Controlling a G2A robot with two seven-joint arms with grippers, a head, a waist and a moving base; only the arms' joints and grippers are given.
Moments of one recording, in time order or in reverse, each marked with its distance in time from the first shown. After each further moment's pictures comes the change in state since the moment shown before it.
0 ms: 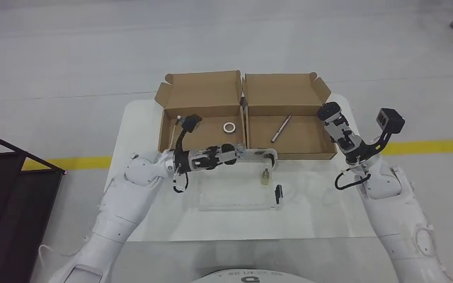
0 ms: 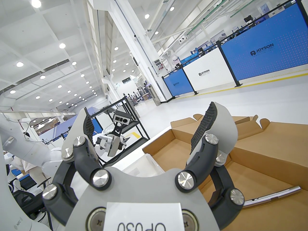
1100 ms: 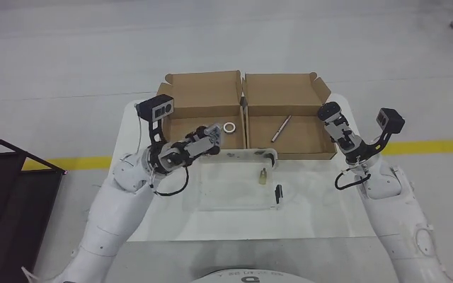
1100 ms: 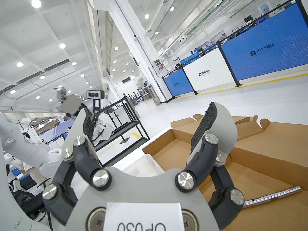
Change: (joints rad) left arm 0.083 0.046 -0.036 -0.356 -0.284 -0.150 0.149; right arm 0.000 0.000 0.000 0.000 0.000 0.000 0.000
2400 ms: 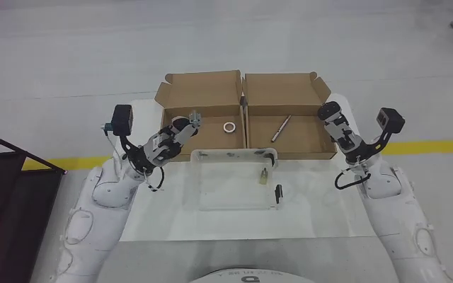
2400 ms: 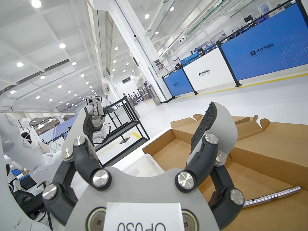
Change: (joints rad) left arm 0.182 0.030 -0.227 -0.032 0.993 0.016 0.679; right arm 0.000 0.000 0.000 0.000 0.000 0.000 0.000
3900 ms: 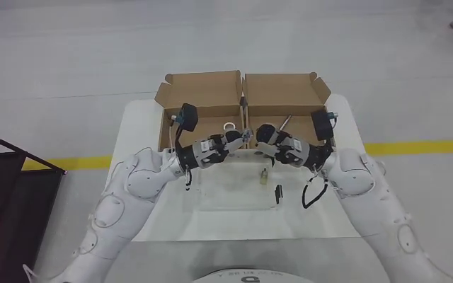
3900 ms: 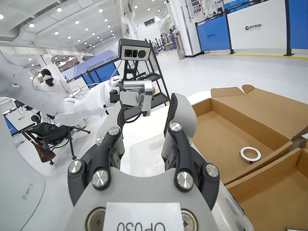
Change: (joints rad) left arm -0.189 -0.019 0.278 0.066 0.001 0.206 -0.239; right arm 0.078 -0.001 -0.233 -0.222 -0.133 0.105 0.236
